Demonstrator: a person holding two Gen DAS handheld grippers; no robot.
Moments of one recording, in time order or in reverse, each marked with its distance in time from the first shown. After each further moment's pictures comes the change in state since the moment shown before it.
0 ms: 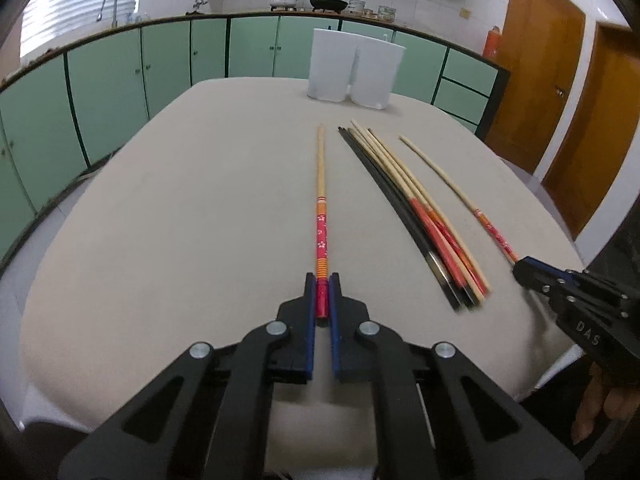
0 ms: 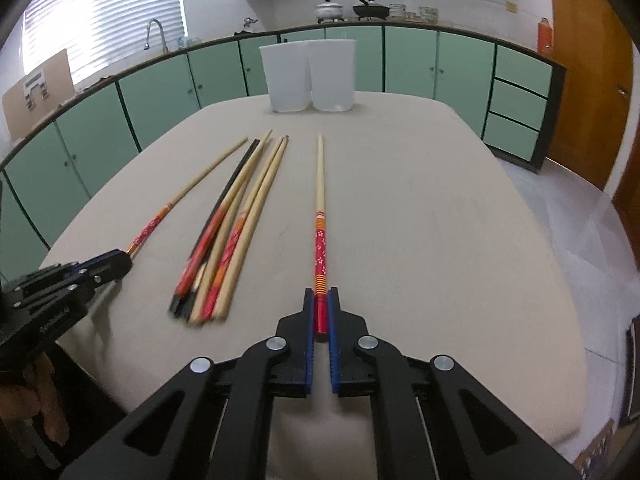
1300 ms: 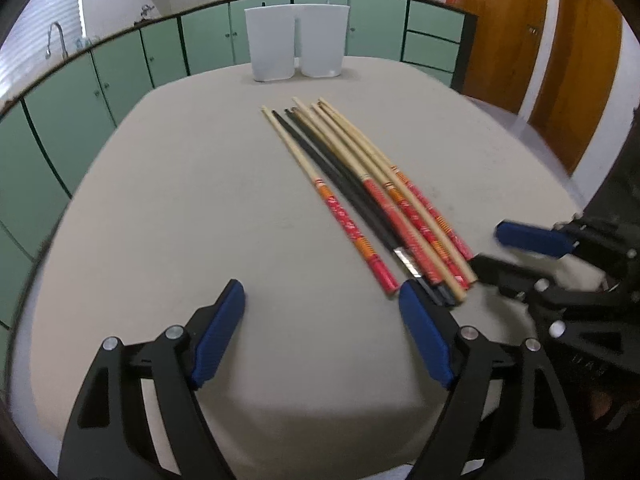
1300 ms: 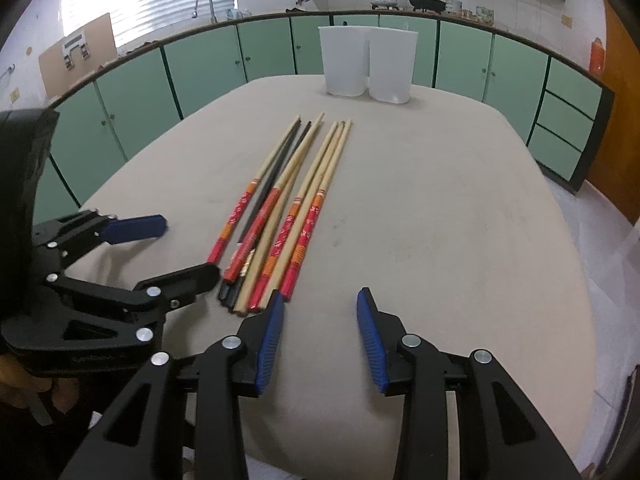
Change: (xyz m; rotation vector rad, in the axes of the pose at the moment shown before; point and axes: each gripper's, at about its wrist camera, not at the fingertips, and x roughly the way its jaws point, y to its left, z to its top) left arm 0.026 -0.035 0.018 0.188 0.115 0.022; right arm 0.015 0.014 0.017 -0.155 0.071 0.078
